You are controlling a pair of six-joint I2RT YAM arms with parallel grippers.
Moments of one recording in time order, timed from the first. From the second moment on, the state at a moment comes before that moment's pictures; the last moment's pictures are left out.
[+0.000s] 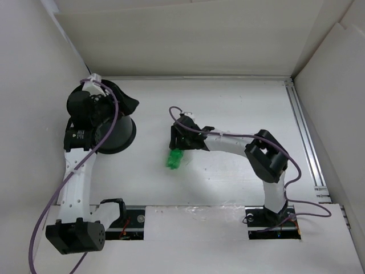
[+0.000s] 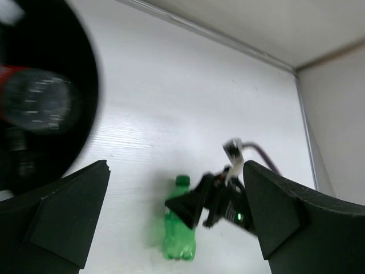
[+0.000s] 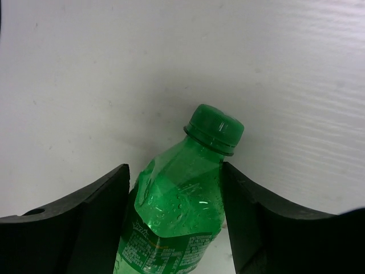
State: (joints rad) left arm 0.11 1.05 1.16 -0.47 0.38 -0.49; right arm 0.89 2.00 1.36 -0.21 0.14 0.76
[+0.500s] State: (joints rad) left arm 0.01 0.97 1.02 -0.34 0.84 -0.49; right arm 0.78 1.63 1.55 -0.19 0.17 0.57
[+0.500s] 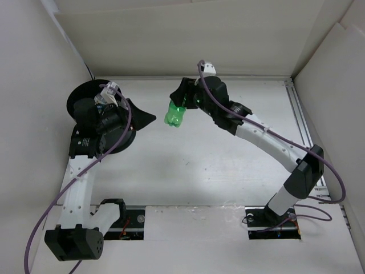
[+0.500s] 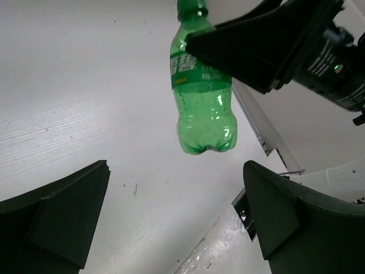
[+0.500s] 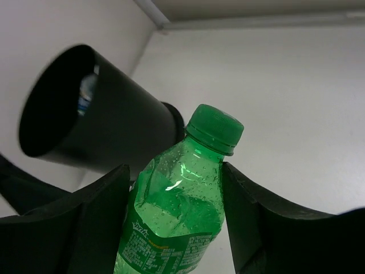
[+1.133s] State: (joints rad) left arm 0.01 0.98 1.02 -0.23 1.00 -0.54; right arm 0.93 1.76 1.77 -0.09 0.11 0.52
